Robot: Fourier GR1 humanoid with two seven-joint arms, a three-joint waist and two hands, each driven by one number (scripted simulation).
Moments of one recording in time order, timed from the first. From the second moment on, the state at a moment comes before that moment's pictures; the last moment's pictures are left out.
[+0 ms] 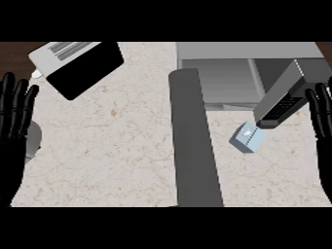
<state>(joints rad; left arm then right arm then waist) -0.02 0.10 0.00 -2.10 -0.05 -0.01 -0.01 0.00 -0.09 0.01 -2.10 0.00 -0.01 0.02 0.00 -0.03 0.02</state>
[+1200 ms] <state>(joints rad) 0.19 0.03 -0.05 -2.12 0.03 -0.03 -0.02 -0.03 -0.01 0.22 -1.91 0.27 -0.42 -0.14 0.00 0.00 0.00</state>
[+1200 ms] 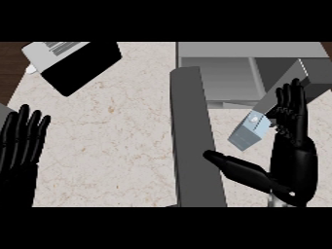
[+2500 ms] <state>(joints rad) 0.38 0.01 -0.18 -2.28 -0.03 -0.01 -0.02 0.00 -0.03 -0.04 -1.26 -0.01 -0.35 -0.72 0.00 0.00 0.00</state>
